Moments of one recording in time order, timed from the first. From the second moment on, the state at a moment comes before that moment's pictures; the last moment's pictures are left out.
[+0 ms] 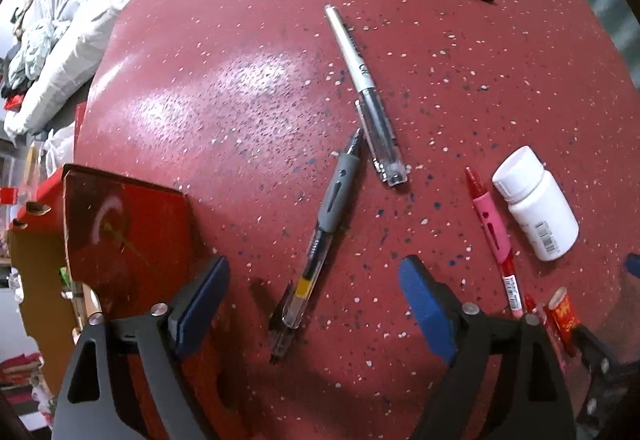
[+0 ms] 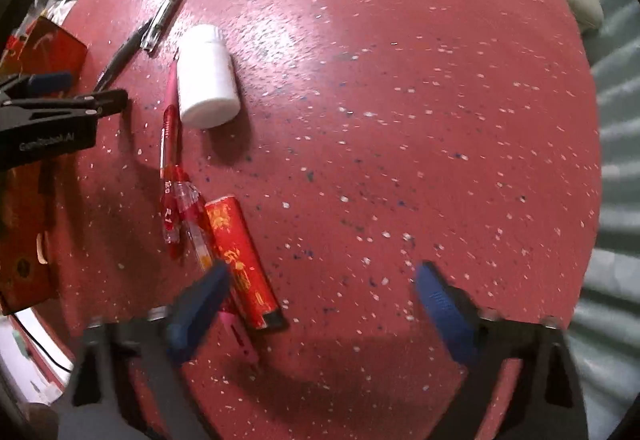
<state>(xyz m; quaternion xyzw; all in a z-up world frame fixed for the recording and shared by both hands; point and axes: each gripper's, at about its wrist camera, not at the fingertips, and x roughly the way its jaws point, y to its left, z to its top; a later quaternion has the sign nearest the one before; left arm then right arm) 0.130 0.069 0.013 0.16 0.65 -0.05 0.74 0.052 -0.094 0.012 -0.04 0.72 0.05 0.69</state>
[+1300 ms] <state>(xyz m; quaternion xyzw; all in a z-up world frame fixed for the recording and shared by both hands) 0.027 0.081 0.097 0.06 0.68 -0.19 0.71 -0.009 -0.115 0.077 0.12 0.72 0.04 0.68</state>
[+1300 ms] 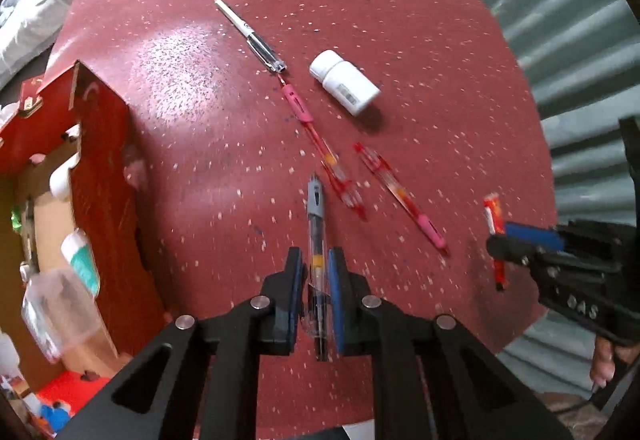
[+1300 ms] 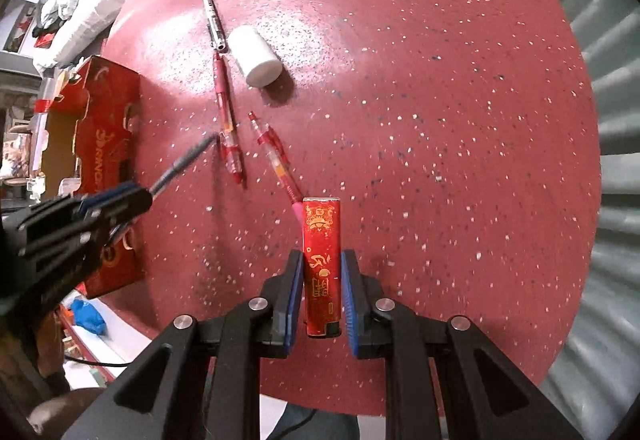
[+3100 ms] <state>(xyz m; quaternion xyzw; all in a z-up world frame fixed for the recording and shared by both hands) -0.021 0.251 0.188 -0.03 0.61 -0.02 0.79 0.009 0.095 0.173 0.01 0.66 0.20 0.72</state>
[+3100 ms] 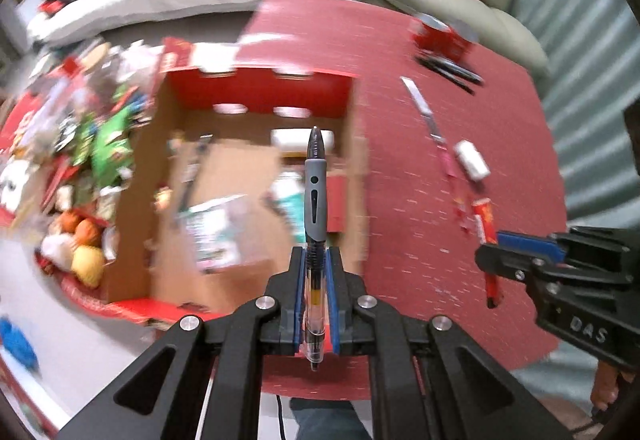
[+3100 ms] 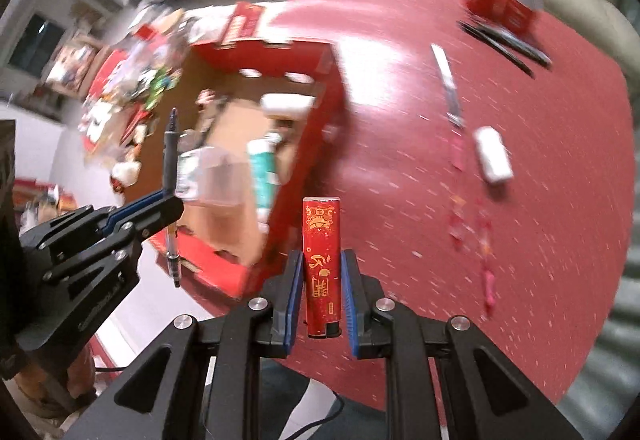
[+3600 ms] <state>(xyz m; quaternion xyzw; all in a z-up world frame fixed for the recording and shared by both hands) -0.013 0.327 0.185 -0.05 0.60 0.04 0.80 0.032 0.201 0.181 -0.06 0.65 0.26 0.71</state>
